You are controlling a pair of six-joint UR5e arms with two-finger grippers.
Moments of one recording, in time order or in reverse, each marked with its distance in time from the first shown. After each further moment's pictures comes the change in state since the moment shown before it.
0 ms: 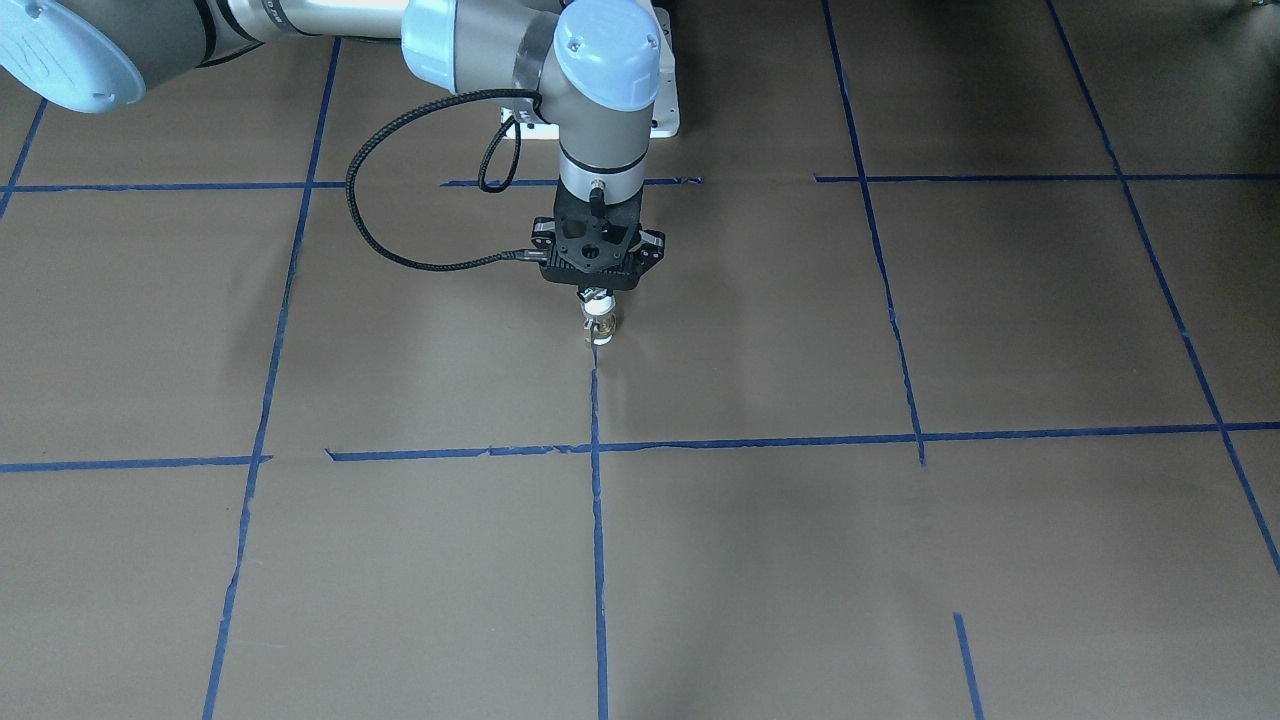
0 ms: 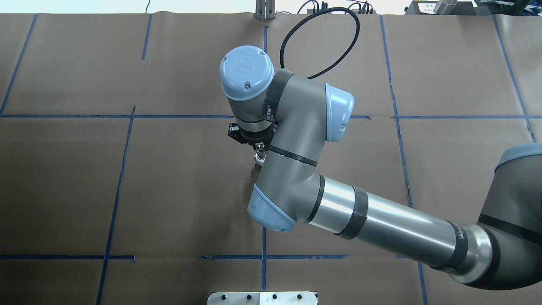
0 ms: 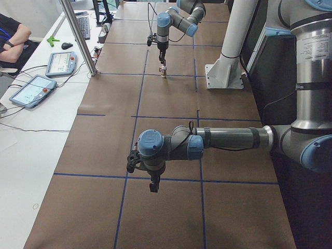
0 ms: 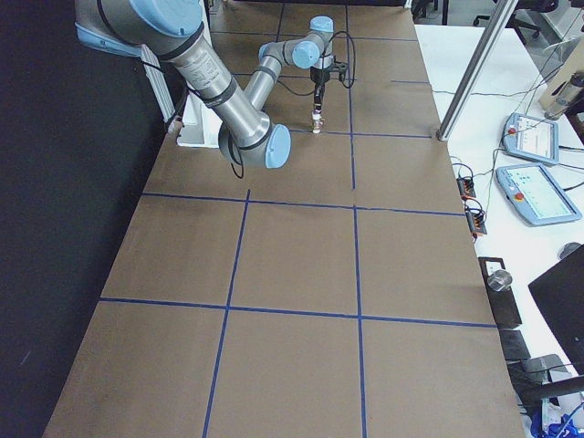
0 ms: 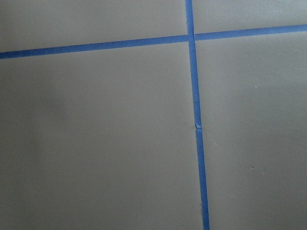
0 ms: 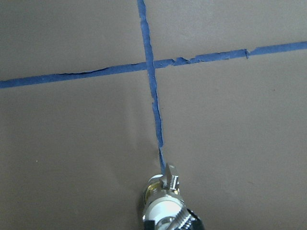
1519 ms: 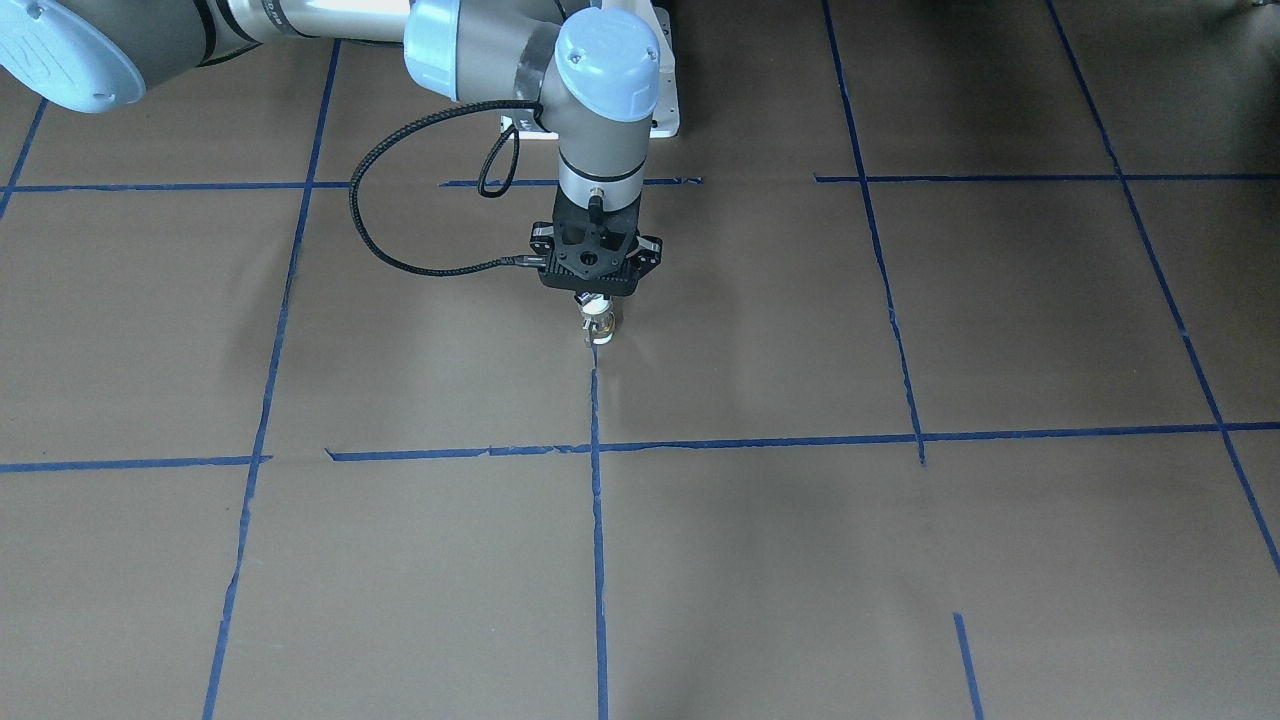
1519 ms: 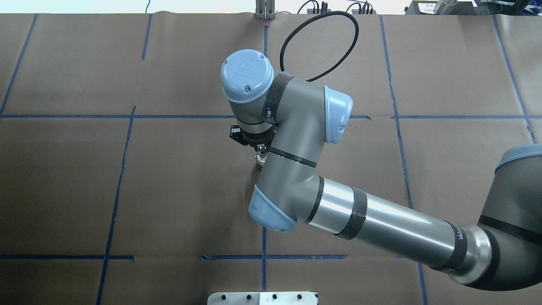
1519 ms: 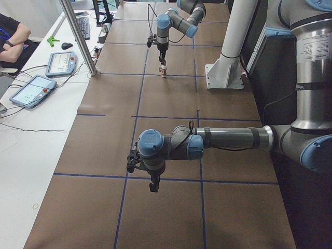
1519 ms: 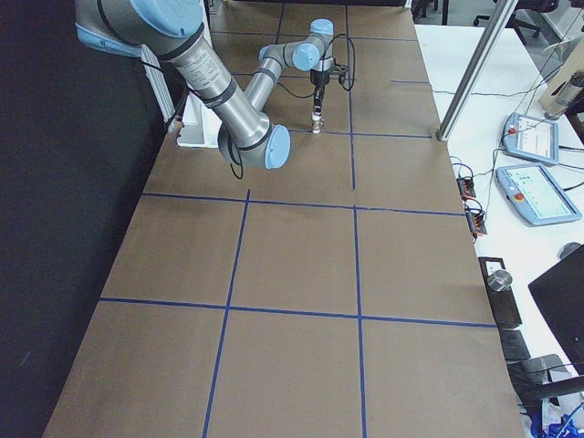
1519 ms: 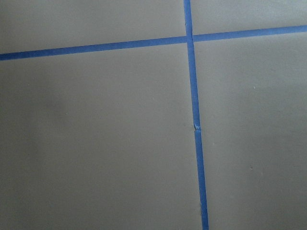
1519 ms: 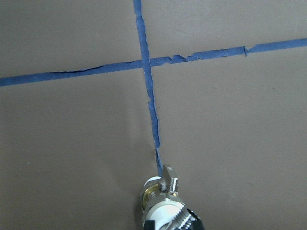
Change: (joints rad) left arm 0.000 0.000 -0.001 0.000 0.000 0.000; right arm -0.002 -0.003 -0.013 0.006 0.000 0.004
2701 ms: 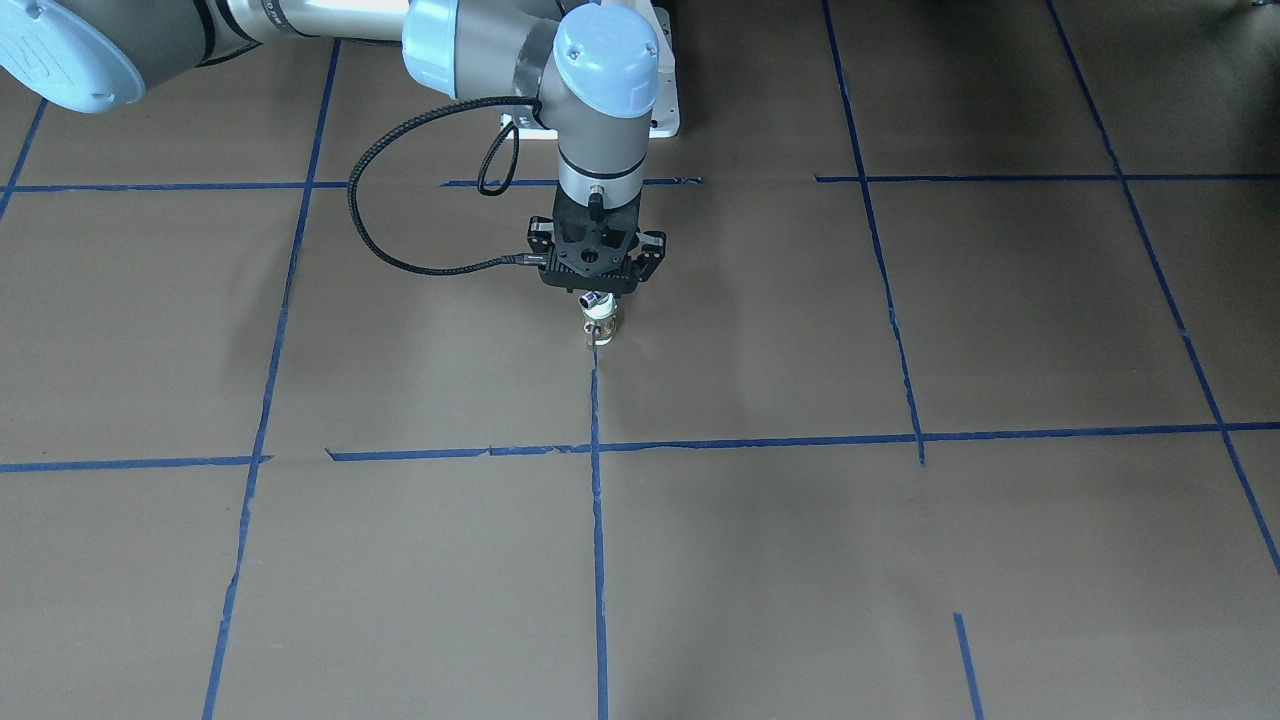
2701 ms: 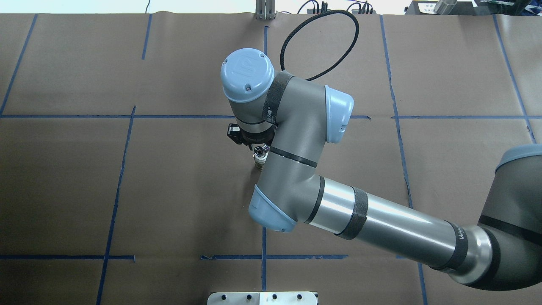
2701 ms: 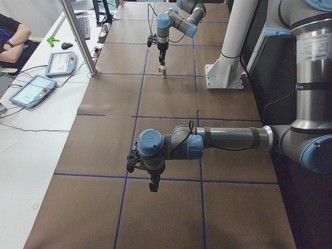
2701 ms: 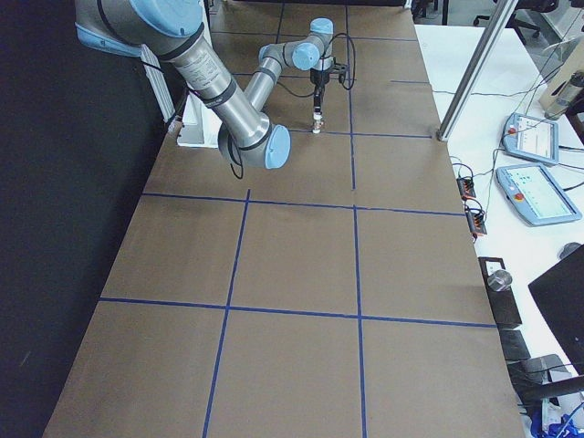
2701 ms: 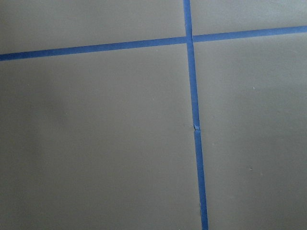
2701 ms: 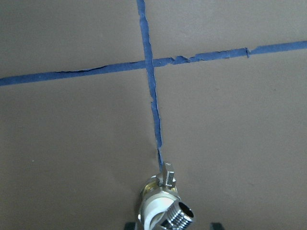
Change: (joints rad) left arm 0.000 -0.001 -0.002 0.000 0.000 -0.001; right arm 0.002 0.001 0.009 0.000 0.001 -0.012
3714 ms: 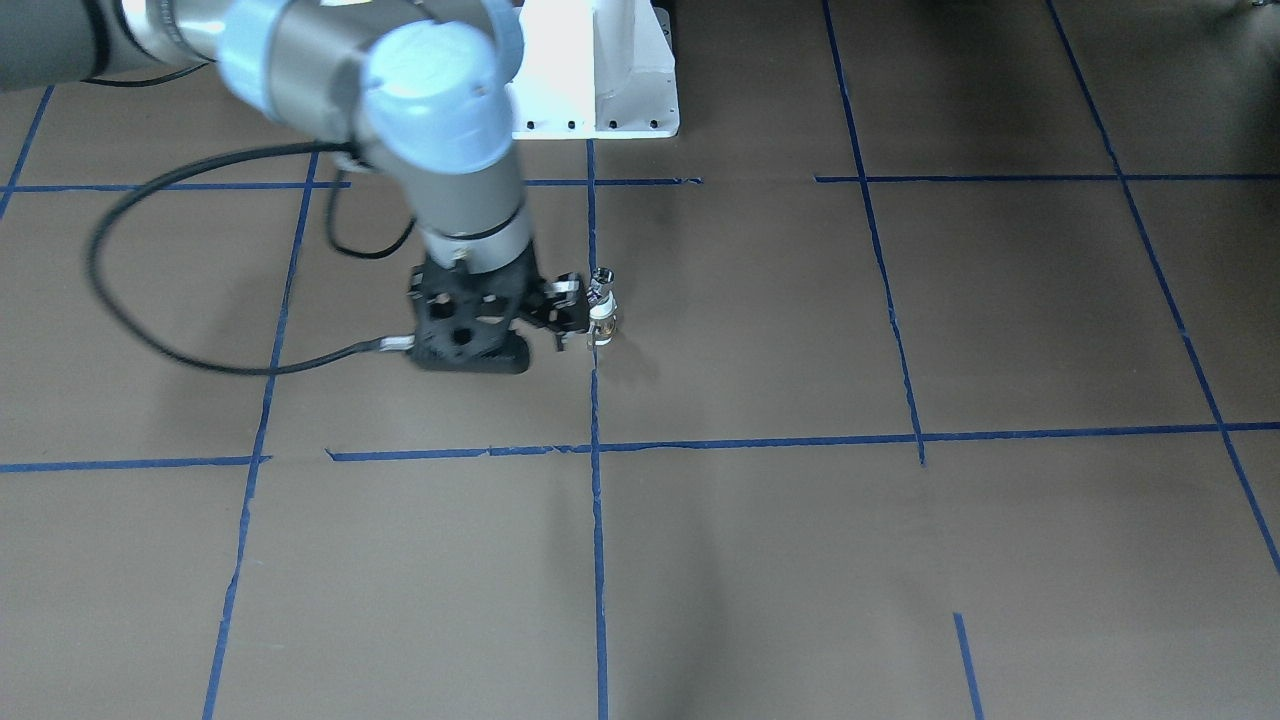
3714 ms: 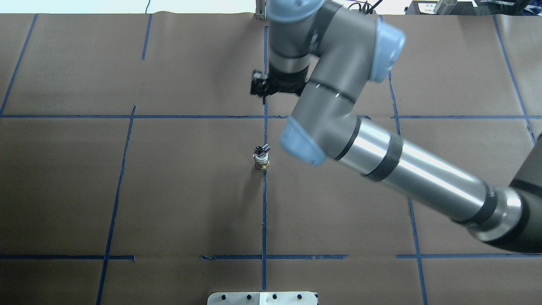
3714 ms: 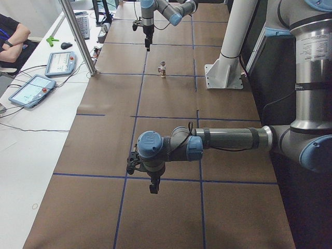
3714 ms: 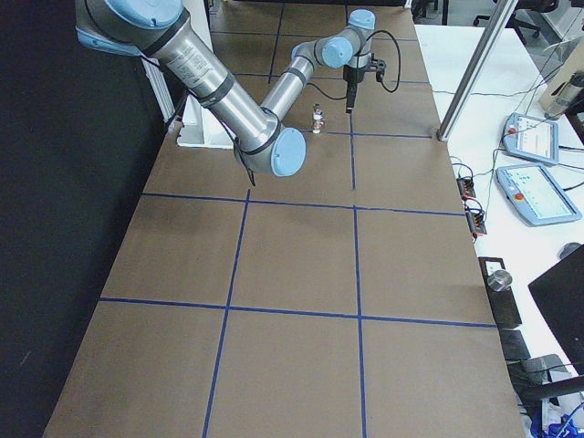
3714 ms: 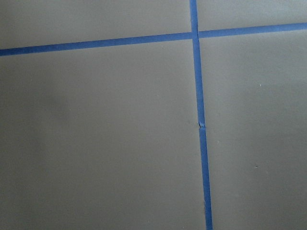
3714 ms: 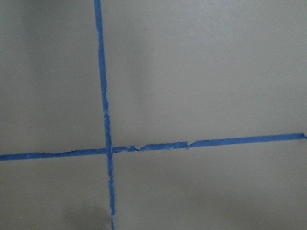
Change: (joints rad) left arm 0.001 -0.003 0.006 0.002 0.003 0.005; right arm 0.317 -0.056 0.014 -0.009 0.261 -0.307
